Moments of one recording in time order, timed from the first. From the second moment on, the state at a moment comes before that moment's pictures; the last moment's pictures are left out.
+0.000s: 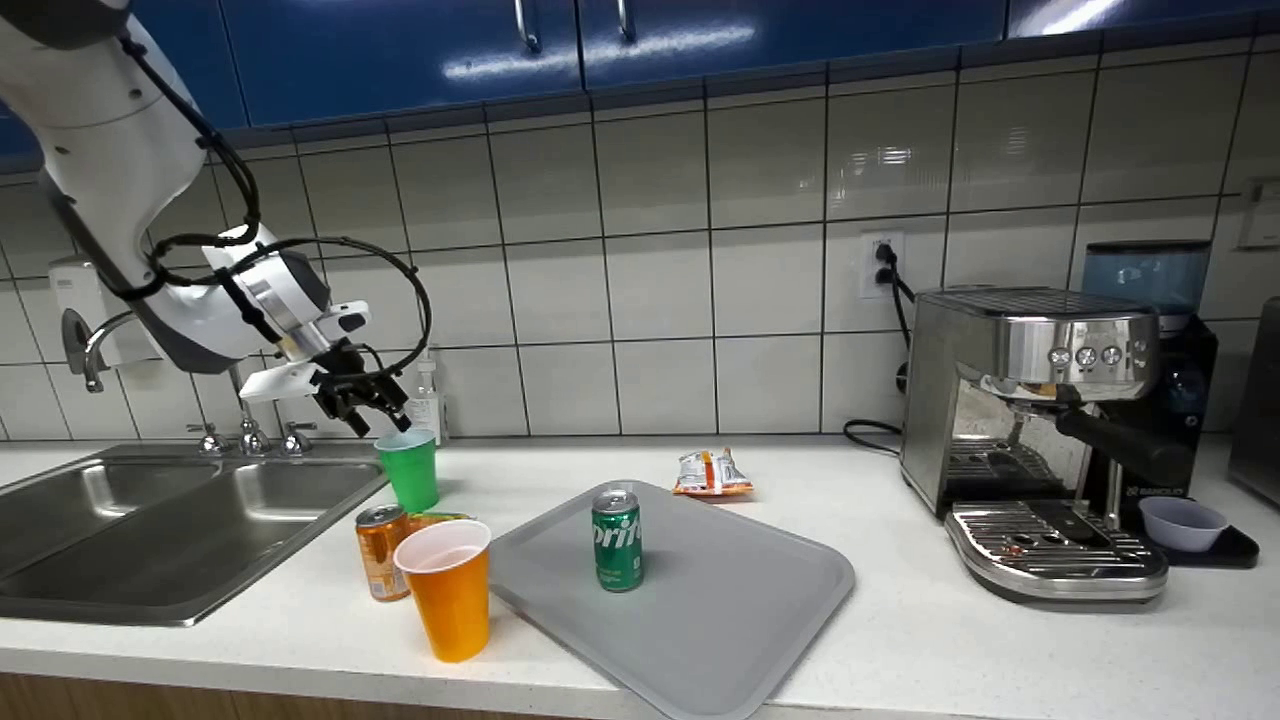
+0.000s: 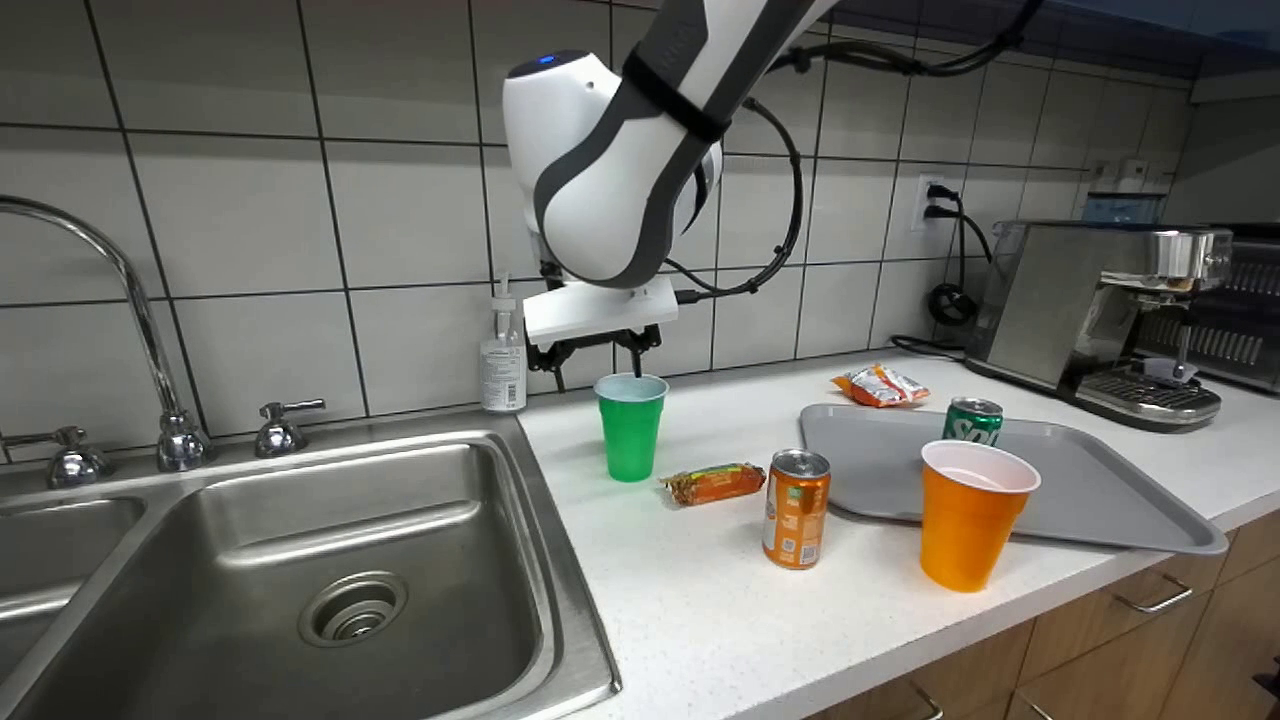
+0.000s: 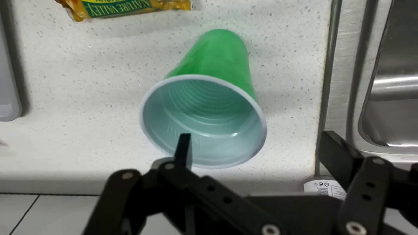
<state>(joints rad) 0.54 0.62 -0.13 -1.74 -0.49 2.56 0.87</state>
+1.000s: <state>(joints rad) 0.50 0.42 -0.14 -1.90 -0.49 2.55 0.93</state>
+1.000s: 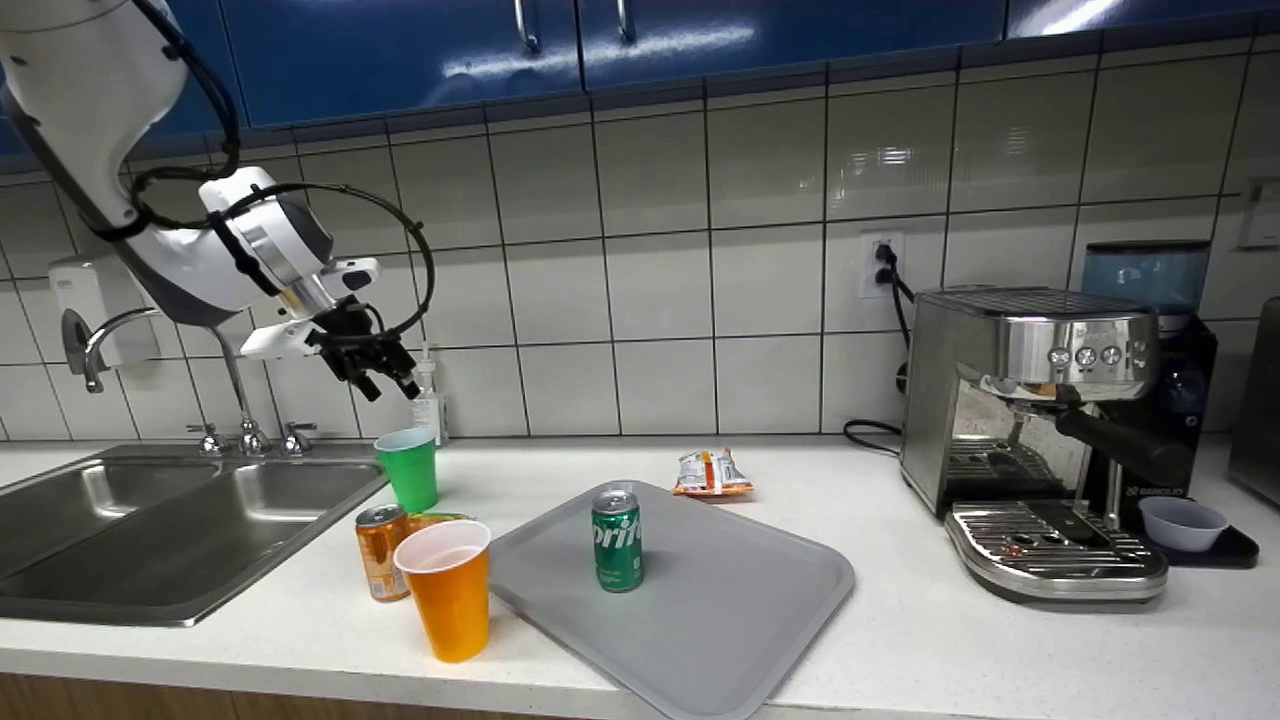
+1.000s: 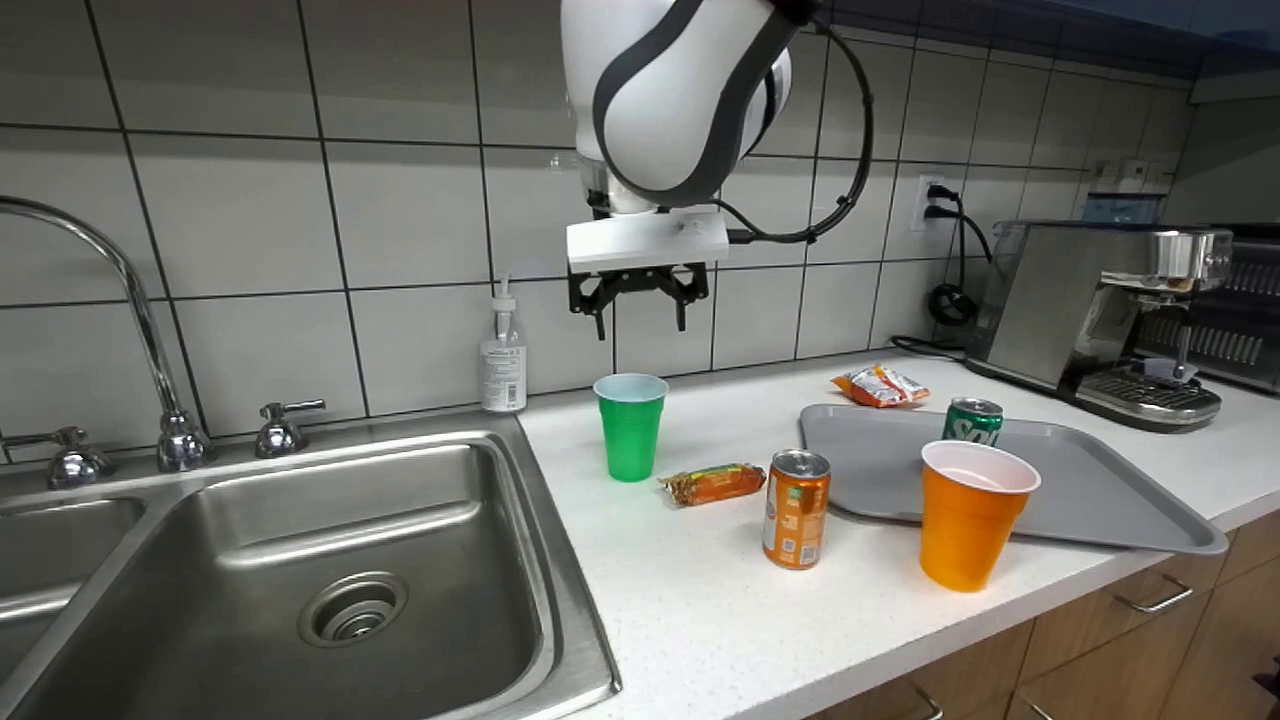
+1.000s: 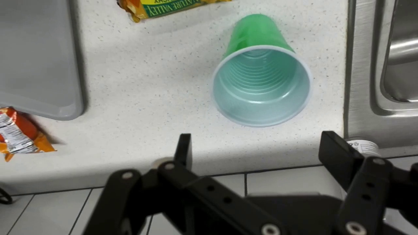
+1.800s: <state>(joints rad) 0.34 0.19 -0.12 -2.17 -0.50 2.57 0.92</state>
